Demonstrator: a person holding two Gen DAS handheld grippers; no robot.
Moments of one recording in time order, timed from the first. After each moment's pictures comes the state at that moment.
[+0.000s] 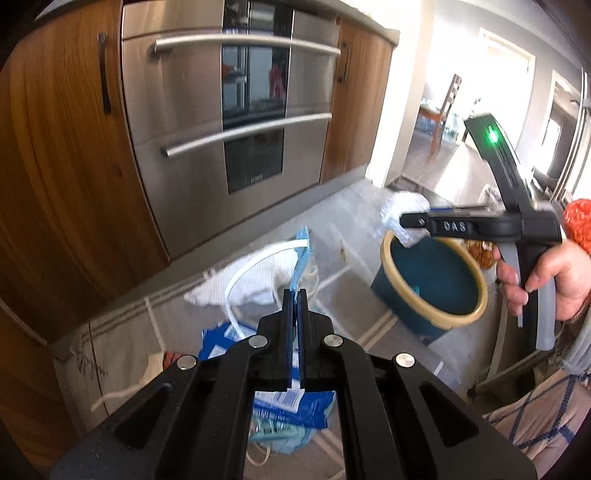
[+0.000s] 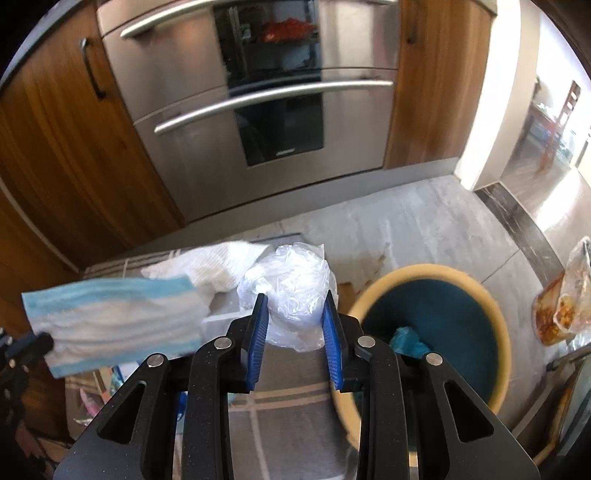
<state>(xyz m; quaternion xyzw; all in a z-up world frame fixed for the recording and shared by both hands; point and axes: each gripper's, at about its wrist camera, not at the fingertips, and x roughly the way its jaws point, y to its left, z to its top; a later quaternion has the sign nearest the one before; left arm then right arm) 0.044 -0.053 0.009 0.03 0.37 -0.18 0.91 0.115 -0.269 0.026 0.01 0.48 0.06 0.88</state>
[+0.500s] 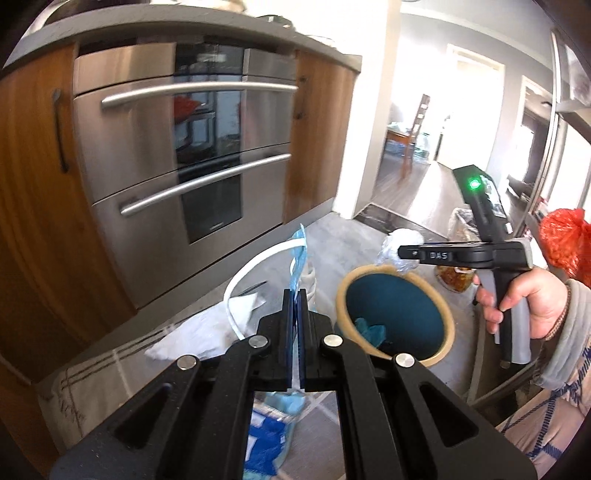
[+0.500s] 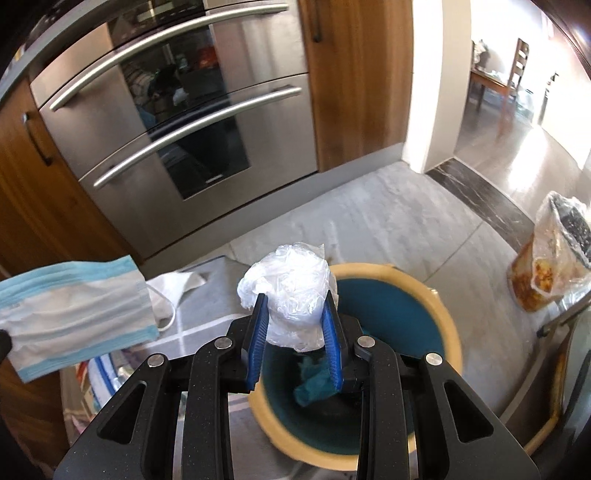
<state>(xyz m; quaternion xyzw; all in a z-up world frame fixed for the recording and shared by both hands) 0.047 -0.116 0.044 0.04 0.31 -0.24 0.92 0.111 -0.367 0.035 0.07 0.46 -0.02 0.88</state>
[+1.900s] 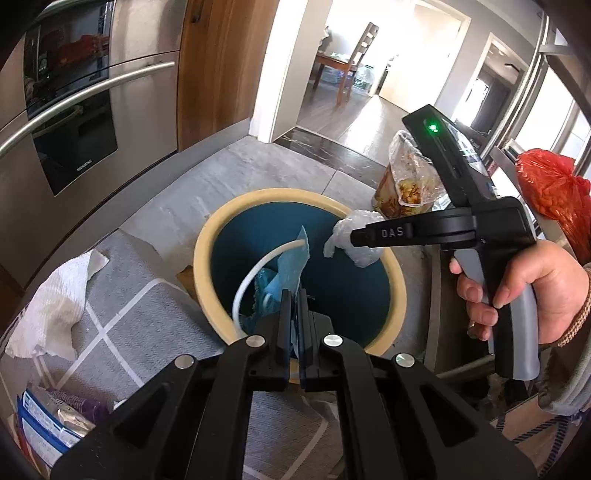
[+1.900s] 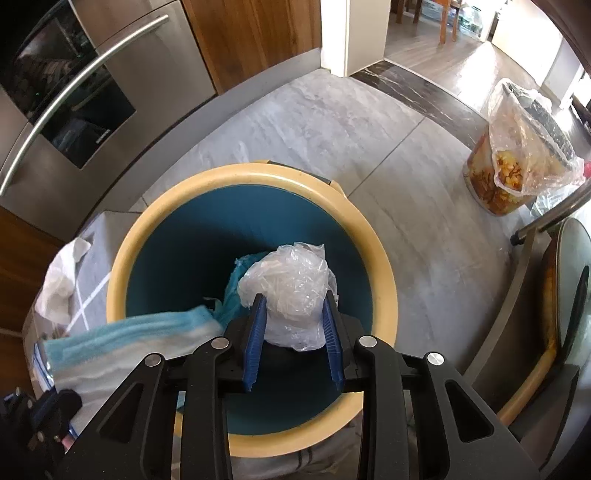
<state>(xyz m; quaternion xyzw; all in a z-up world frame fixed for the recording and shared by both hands) 0.081 -0.265 -0.060 0.05 0.43 -0.36 0.83 0.100 -0.461 -0.057 0.12 0.59 -0.13 0.79</state>
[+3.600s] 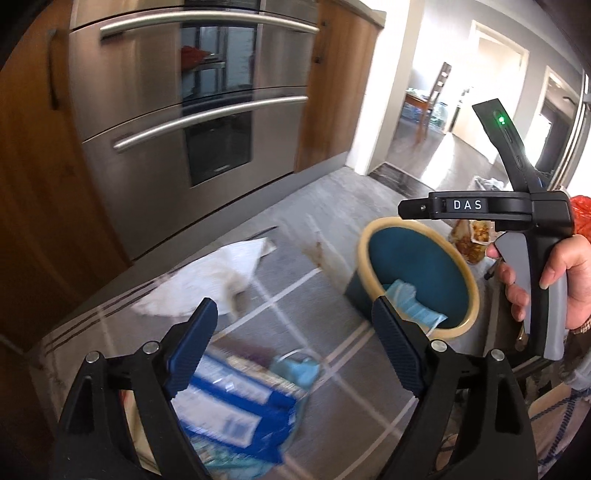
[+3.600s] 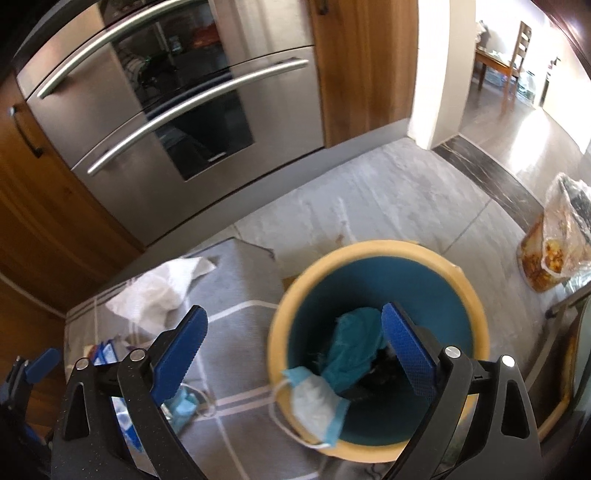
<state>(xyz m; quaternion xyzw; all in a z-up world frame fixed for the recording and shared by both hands) 0.069 -0.098 -0.012 0.04 0.40 -0.21 0.89 0.132 -0.318 0.016 0.08 0.51 -0.01 0.86</state>
